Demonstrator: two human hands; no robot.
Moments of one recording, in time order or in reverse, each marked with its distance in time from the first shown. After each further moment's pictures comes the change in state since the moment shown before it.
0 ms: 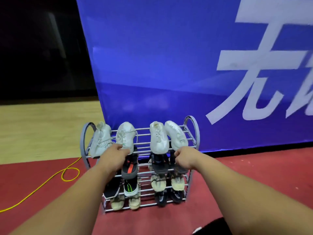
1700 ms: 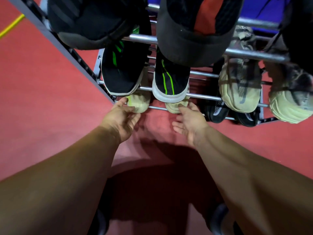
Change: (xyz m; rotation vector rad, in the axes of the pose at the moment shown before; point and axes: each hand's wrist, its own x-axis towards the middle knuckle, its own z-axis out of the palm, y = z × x) left_hand 0.250 -0.459 0.115 -0.973 0.225 -0.734; right_hand 0.308 0.041 0.479 1.099 -0.250 0.616
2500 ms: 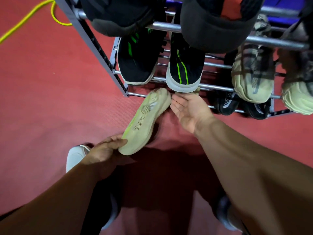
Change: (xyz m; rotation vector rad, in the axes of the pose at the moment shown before) left_hand -0.054 -0.043 -0.140 0.215 -0.185 -0.124; right_hand -0.014 -0.005 0.029 0.400 -0.206 0.016
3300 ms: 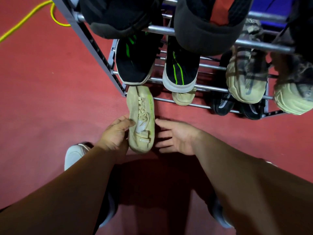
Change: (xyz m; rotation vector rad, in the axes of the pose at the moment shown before) left_hand 0.006 0.025 0.070 -0.127 0.102 0.176; right_hand -0.026 0.042 -0.029 -0.594 -0.257 0.499
